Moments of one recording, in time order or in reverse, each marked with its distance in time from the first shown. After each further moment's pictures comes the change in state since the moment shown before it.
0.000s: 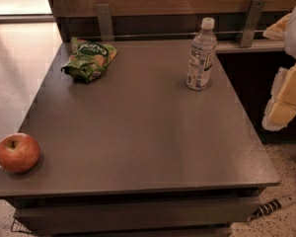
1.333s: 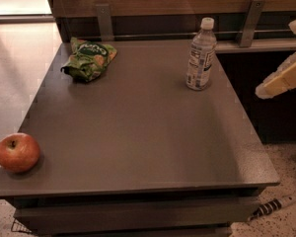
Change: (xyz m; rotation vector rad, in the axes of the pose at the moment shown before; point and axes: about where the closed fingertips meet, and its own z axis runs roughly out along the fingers) arm 0.031 -0.075 0.024 0.149 -0.437 0.296
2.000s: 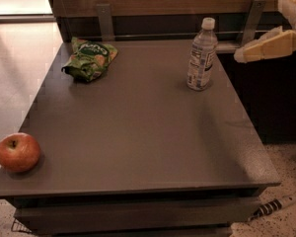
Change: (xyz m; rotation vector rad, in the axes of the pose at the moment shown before) arm -0.055 -0.051 0.026 0.070 -0.416 0.099
